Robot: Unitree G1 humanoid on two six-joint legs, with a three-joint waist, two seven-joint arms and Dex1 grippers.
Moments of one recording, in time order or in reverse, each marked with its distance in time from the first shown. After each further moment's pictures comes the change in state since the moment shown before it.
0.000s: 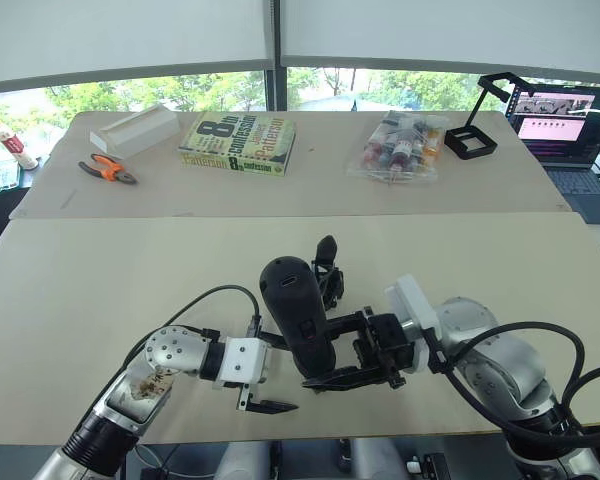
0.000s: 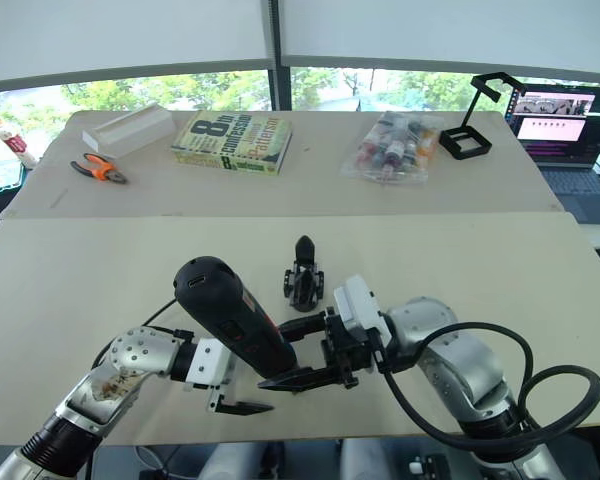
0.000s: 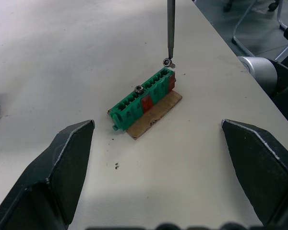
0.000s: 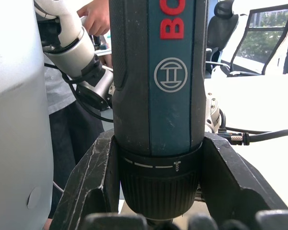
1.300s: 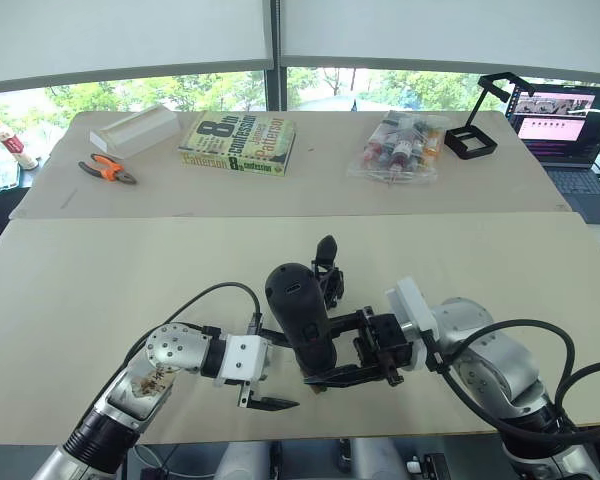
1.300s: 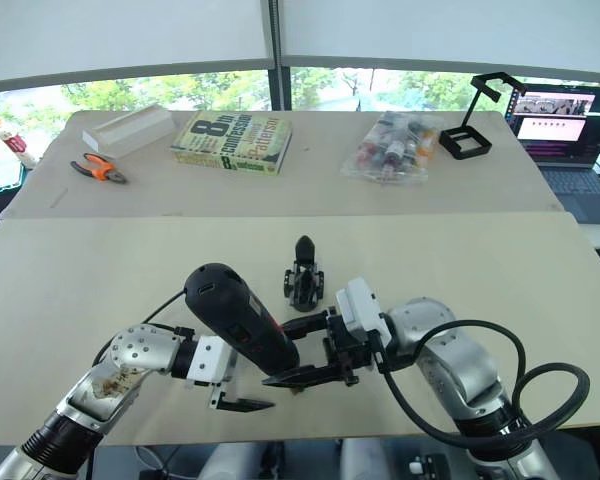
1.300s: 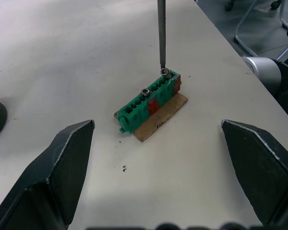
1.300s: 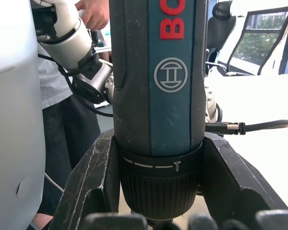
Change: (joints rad) left arm -0.015 -0.002 0.000 0.001 0.000 0.000 0.005; right arm 0.009 0.013 0.005 0.048 -0.050 -0.073 0.039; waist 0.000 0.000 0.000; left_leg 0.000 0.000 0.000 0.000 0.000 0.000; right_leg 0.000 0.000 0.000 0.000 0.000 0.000
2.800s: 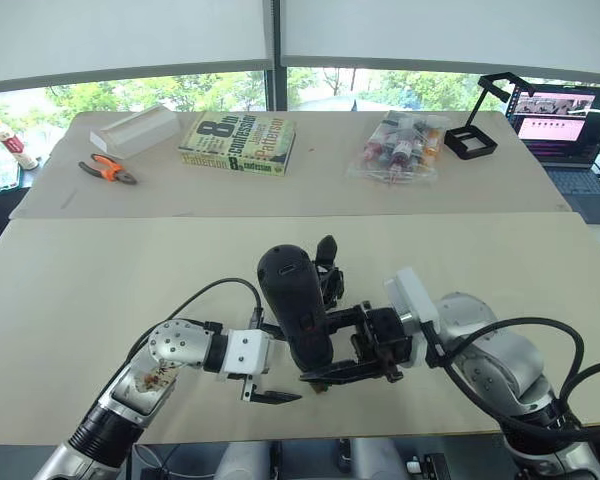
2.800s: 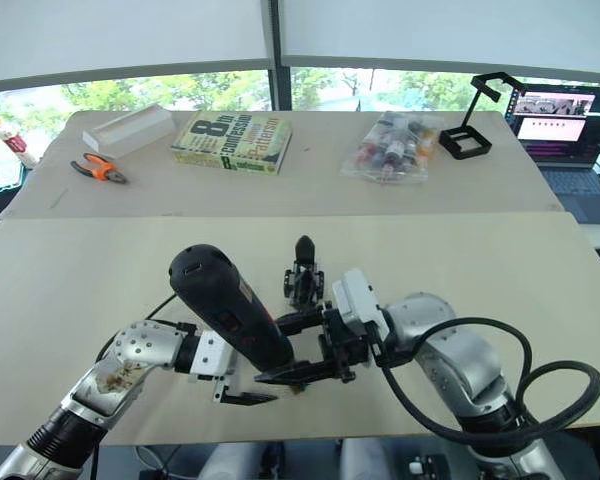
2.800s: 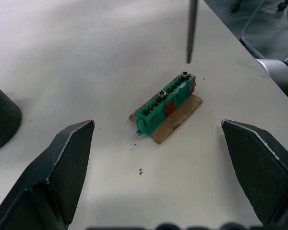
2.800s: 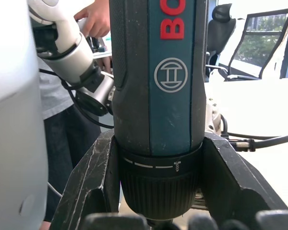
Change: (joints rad) left arm -0.025 -0.015 -0.002 0.023 0.000 0.000 0.012; right arm -0.036 -0.005 -0.006 -0.036 0.060 0.085 -0.058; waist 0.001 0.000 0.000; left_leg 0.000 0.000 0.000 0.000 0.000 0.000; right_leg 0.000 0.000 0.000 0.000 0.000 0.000
